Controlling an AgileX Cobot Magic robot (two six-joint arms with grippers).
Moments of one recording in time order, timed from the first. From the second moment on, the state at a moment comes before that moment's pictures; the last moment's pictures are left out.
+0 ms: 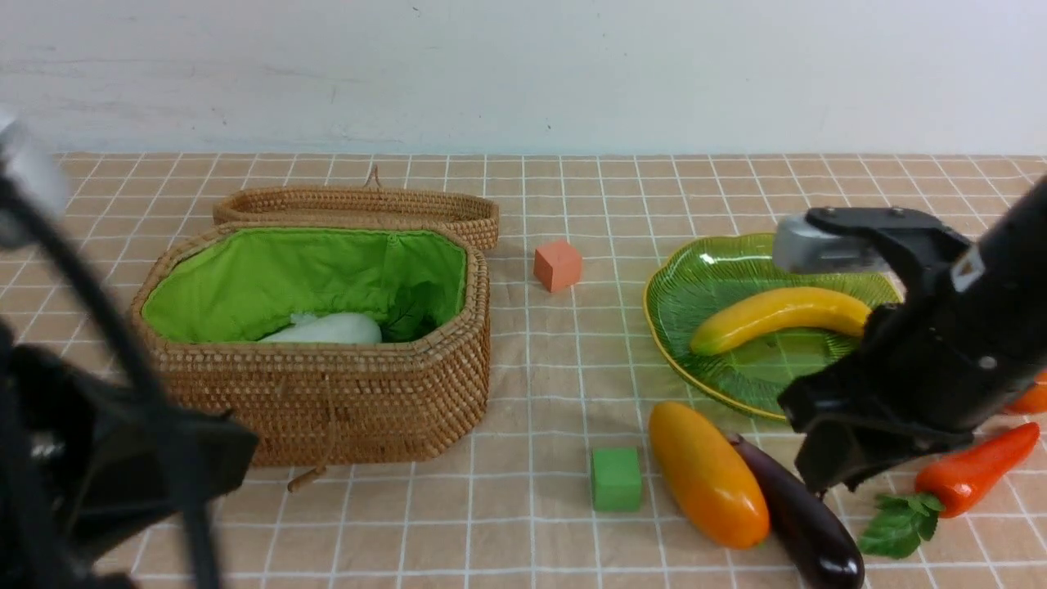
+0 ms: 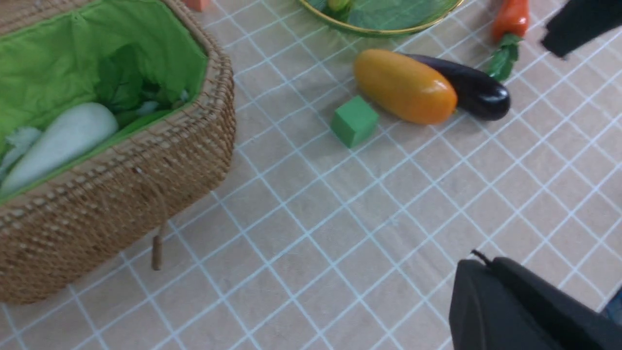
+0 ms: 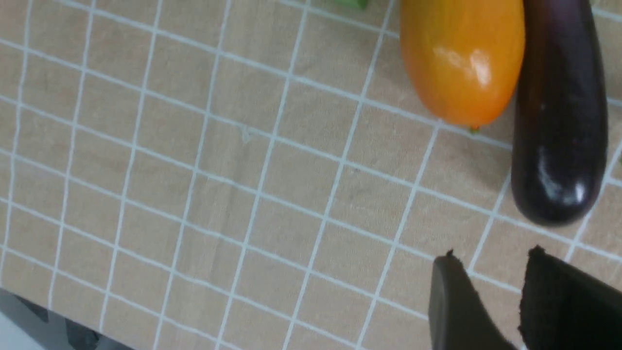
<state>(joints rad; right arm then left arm) 0.38 1.46 -1.21 0.28 1.16 0.00 -0.83 0.73 -0.94 0.06 0.88 -0.24</state>
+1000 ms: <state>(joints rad) 0.50 1.93 -1.33 0.02 0.80 0.05 -0.84 0.45 -0.70 0.03 0.62 -0.25</state>
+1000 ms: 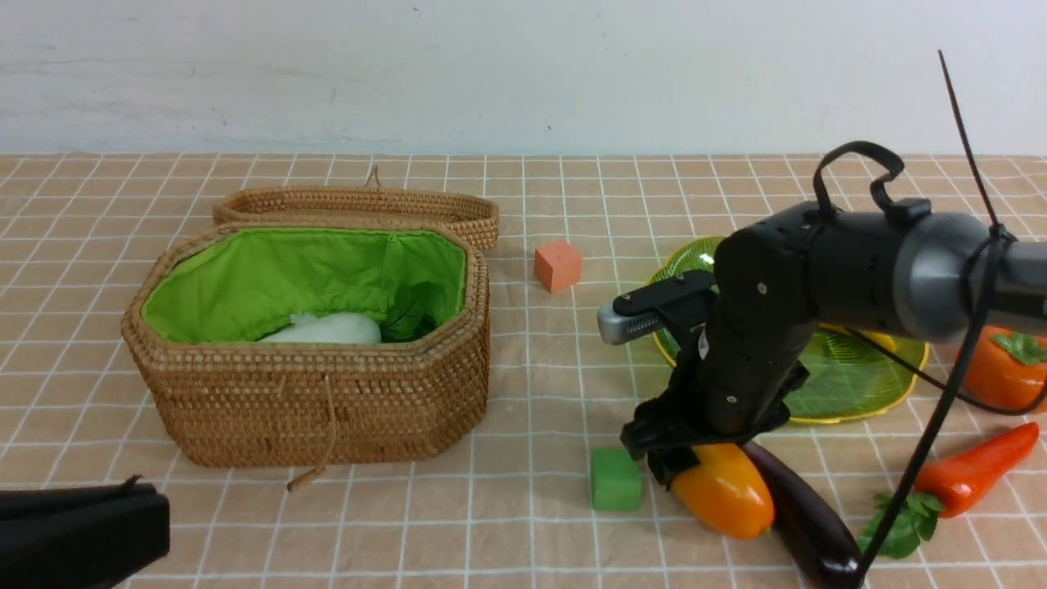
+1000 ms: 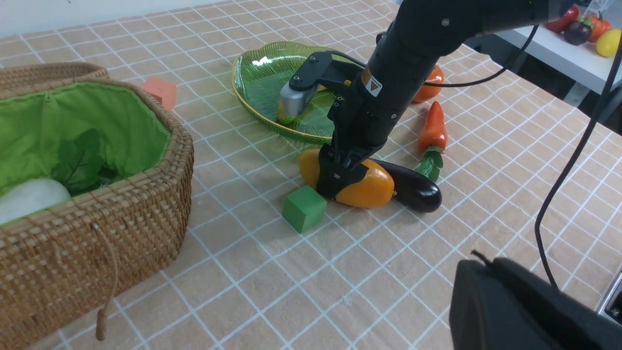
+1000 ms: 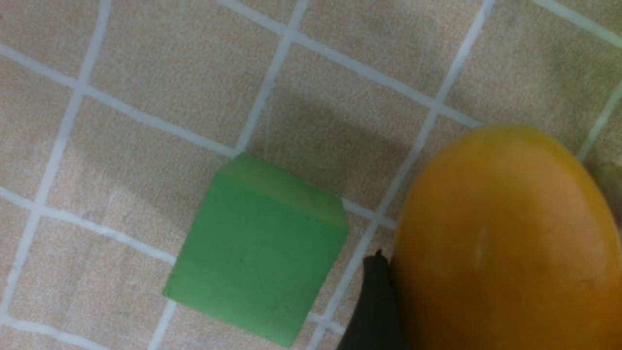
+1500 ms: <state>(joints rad) 0.49 1.72 -1.32 0.06 0.80 0.06 -0.84 0.45 -0.70 0.03 0.62 -0.25</state>
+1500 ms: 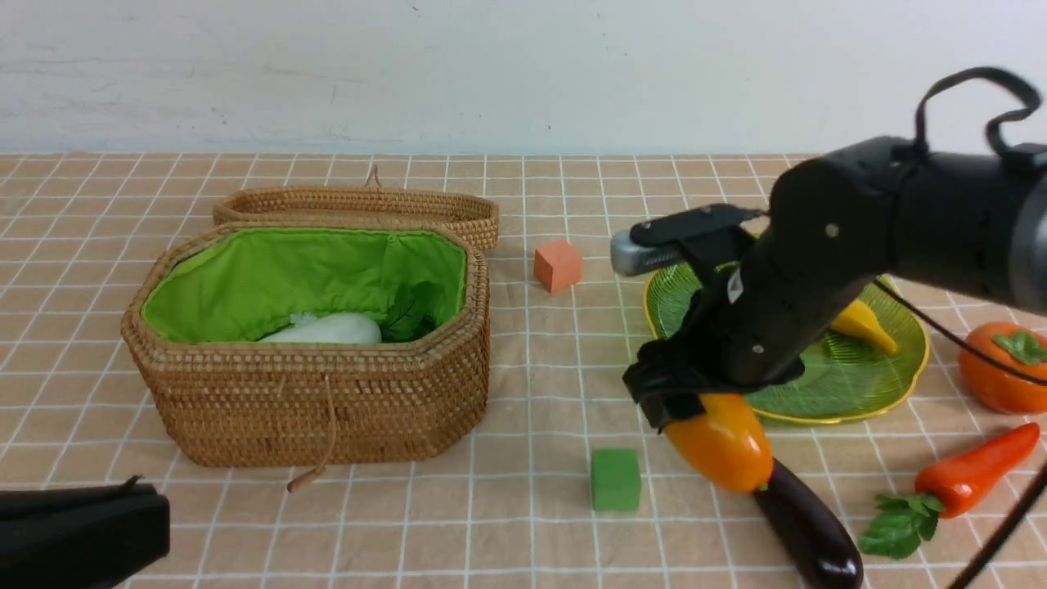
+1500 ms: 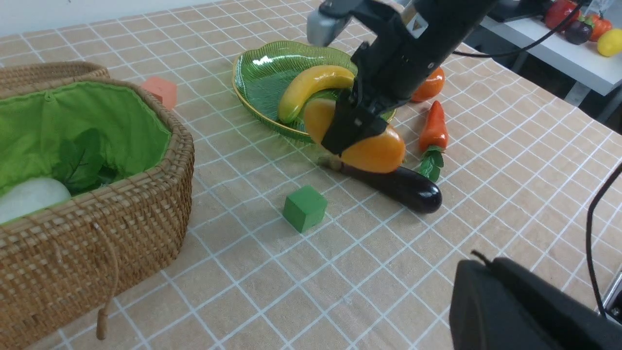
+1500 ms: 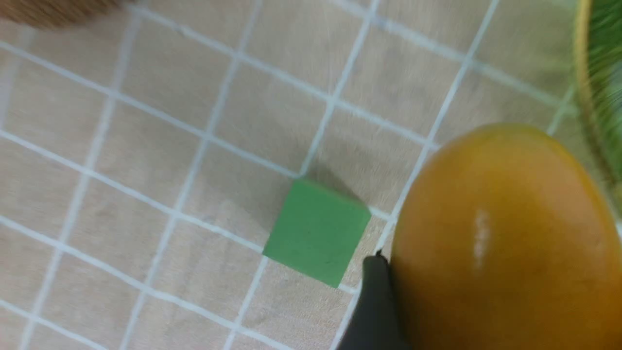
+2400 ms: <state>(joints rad) 0.18 1.75 -1.32 -0.11 0.57 0.18 -0.84 0.45 -0.70 0.03 0.56 -0.25</state>
